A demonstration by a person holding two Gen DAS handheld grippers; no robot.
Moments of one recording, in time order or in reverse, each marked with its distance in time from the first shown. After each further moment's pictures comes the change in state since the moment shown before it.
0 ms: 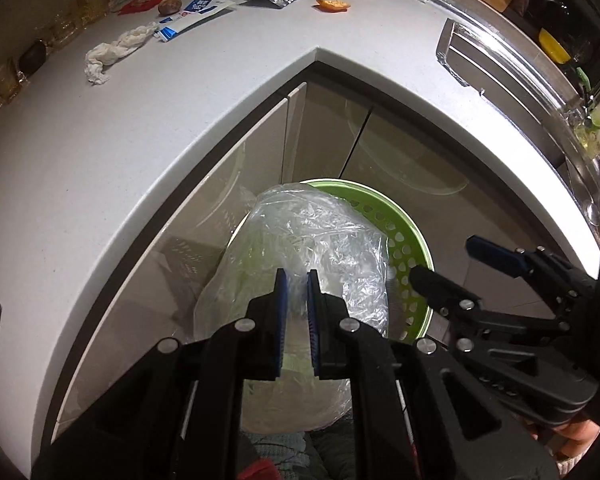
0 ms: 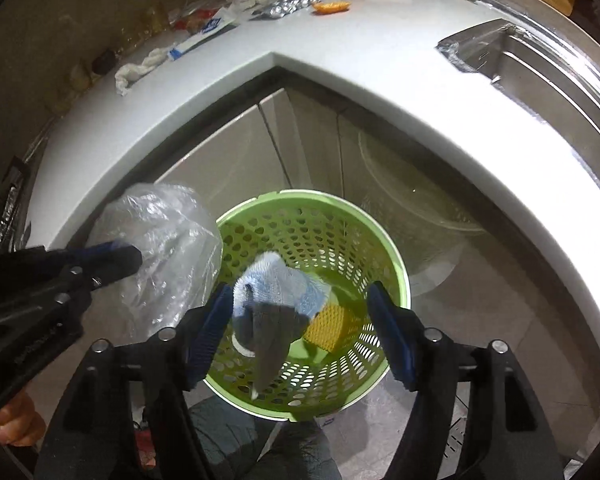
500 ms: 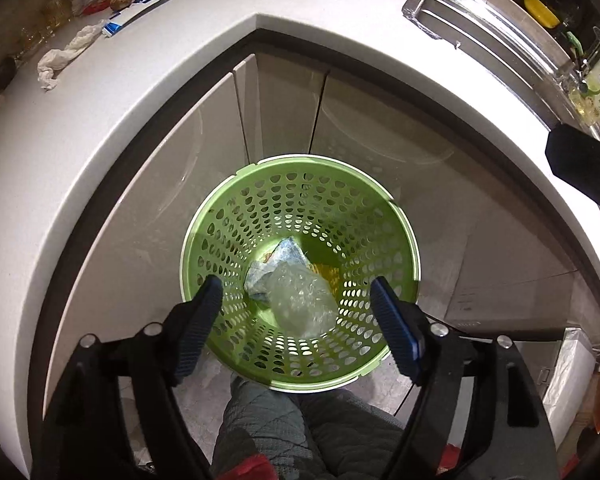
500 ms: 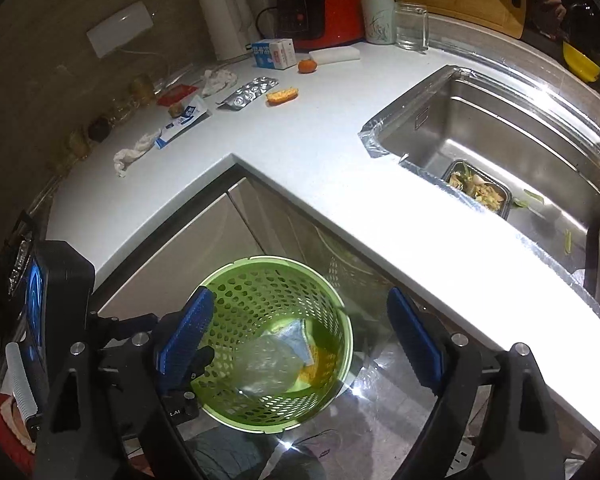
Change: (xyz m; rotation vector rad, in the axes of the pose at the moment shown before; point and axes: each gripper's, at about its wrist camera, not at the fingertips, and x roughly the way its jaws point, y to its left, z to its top) left arm 0.022 -0.039 -0.004 0.064 0.057 0.000; right arm -0.072 -0.041 0.024 0.056 -0.170 -0.037
